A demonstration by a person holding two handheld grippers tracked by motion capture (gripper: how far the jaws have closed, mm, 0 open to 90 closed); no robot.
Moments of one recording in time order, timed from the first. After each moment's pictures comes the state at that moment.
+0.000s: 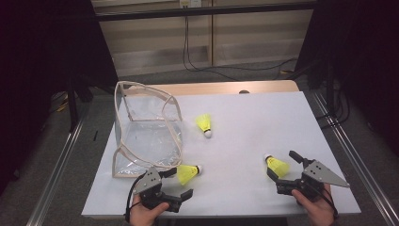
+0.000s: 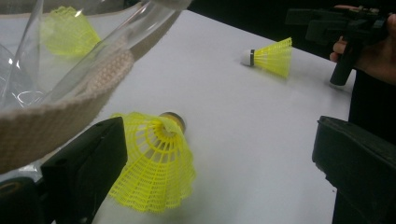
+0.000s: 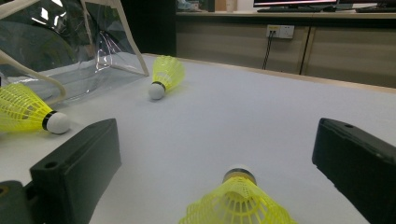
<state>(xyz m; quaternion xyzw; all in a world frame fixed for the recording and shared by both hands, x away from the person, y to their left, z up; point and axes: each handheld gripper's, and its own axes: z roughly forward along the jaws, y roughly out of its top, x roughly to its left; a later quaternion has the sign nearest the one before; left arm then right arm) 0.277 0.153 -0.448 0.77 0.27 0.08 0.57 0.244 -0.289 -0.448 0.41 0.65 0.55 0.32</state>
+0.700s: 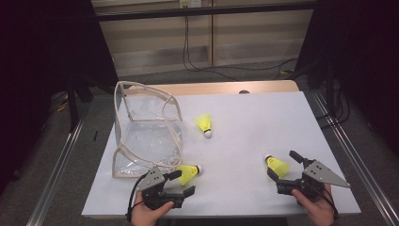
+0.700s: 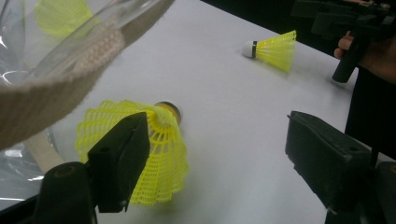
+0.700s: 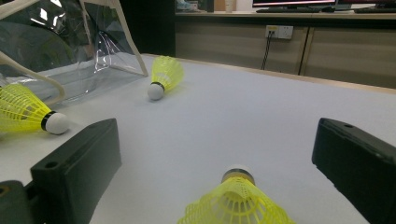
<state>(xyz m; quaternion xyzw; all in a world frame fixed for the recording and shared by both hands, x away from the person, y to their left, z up) 0.277 0.148 -0.448 0.78 0.30 0.06 0.55 0.244 -0.290 -0.447 0.41 0.65 0.55 0.32</state>
